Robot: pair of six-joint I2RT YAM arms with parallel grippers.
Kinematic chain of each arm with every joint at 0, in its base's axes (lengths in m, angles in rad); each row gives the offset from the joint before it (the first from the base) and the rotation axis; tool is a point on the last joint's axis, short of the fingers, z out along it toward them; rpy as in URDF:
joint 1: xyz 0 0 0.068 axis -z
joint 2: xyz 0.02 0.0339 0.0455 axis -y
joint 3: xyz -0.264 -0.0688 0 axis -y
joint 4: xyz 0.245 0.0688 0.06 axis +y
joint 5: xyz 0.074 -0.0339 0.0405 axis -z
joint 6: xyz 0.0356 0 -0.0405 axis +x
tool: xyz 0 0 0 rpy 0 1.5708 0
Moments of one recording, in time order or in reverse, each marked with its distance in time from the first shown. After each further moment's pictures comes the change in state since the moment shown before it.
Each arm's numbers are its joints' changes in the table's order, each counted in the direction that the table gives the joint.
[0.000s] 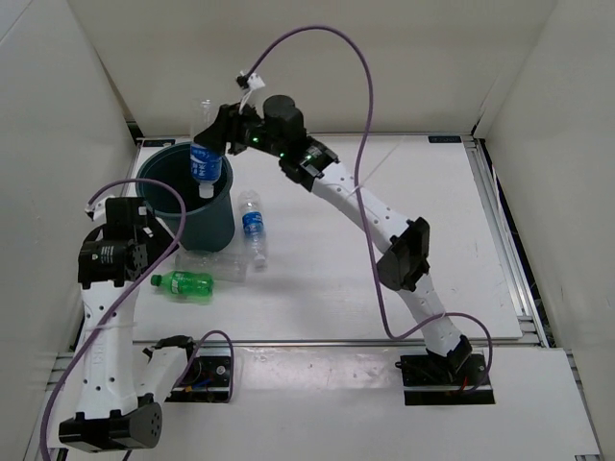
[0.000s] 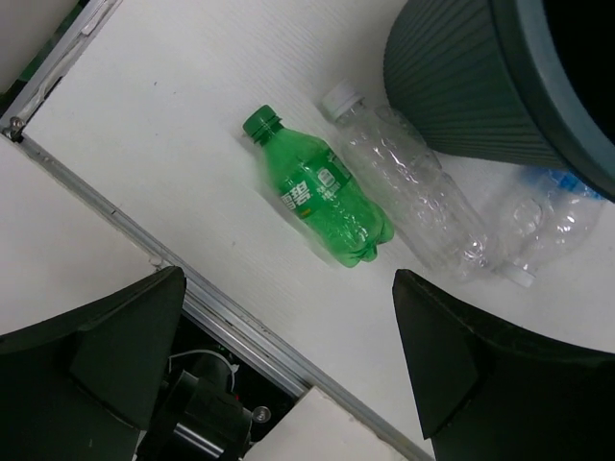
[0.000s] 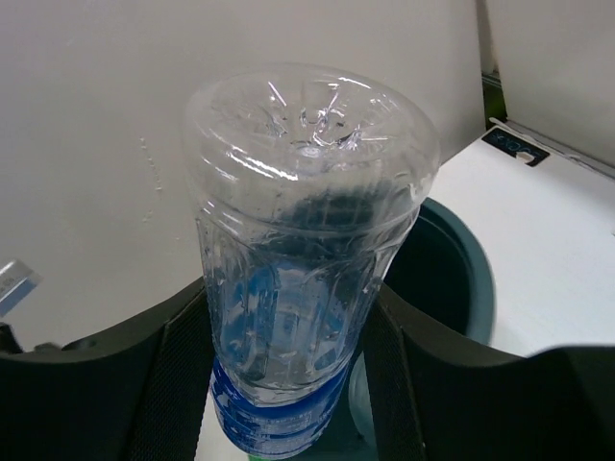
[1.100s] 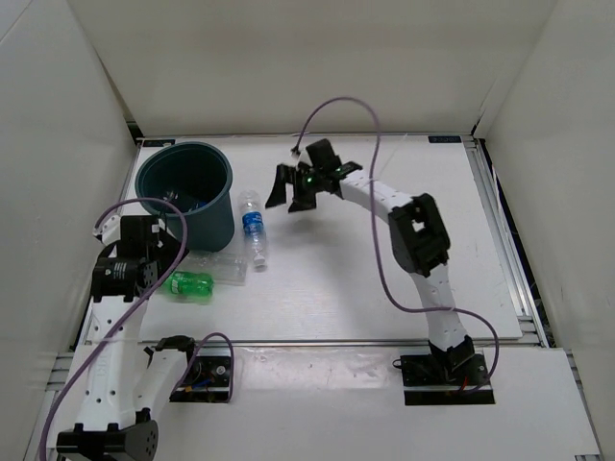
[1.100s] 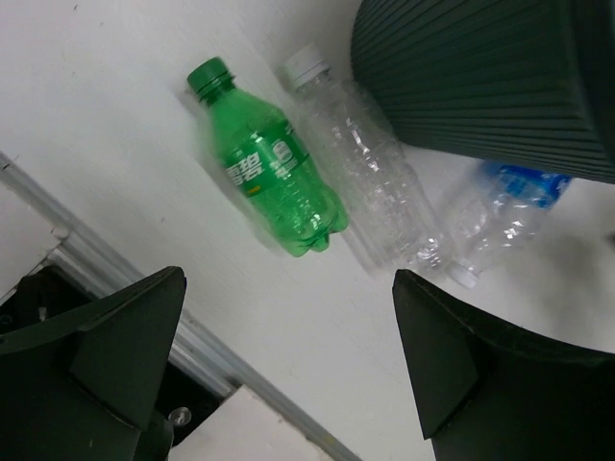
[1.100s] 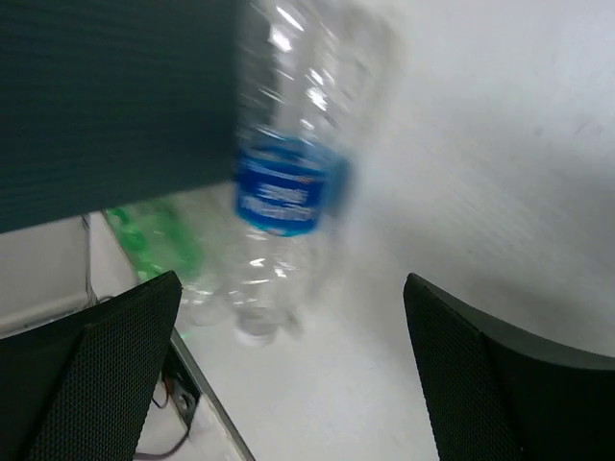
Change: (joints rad) left arm 0.076 0.077 -0.181 -0.064 0.029 -0.256; right arm 0.240 0.088 -0.628 0.191 -0.259 0.078
